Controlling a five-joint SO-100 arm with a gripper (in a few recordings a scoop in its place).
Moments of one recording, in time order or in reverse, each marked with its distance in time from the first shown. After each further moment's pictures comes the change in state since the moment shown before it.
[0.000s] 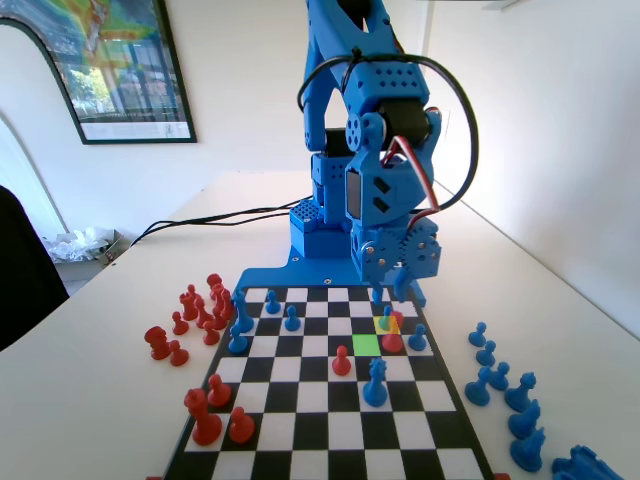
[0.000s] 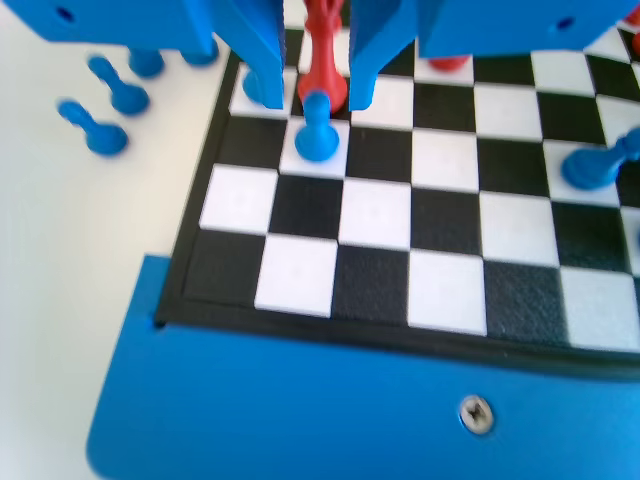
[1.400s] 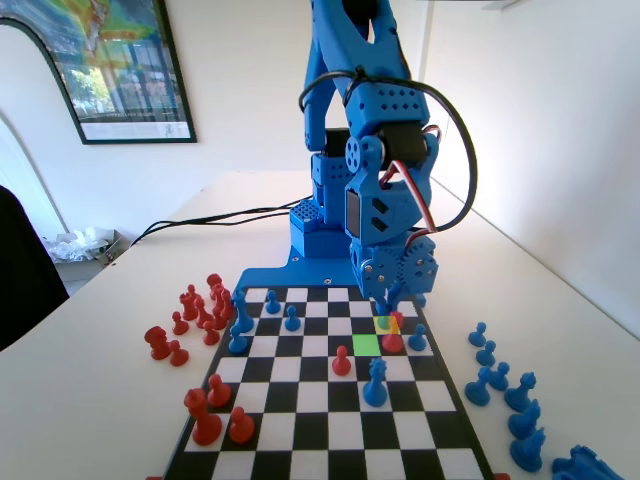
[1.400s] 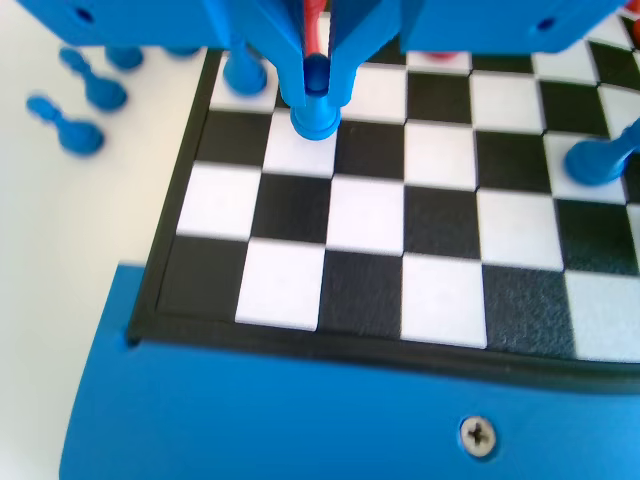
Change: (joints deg) arm 2.3 -1.5 -0.2 -2.1 -1.1
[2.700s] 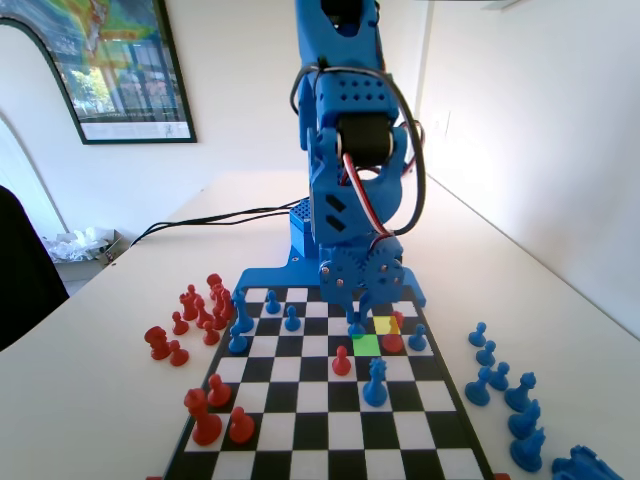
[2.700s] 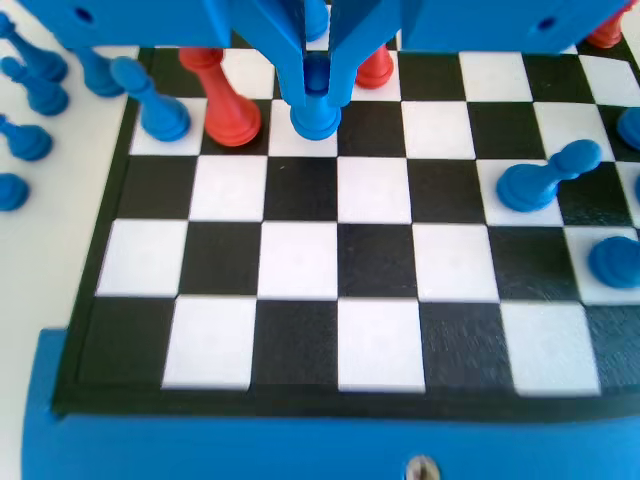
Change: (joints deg) arm 7.8 -5.4 -6.1 1.7 -3.3
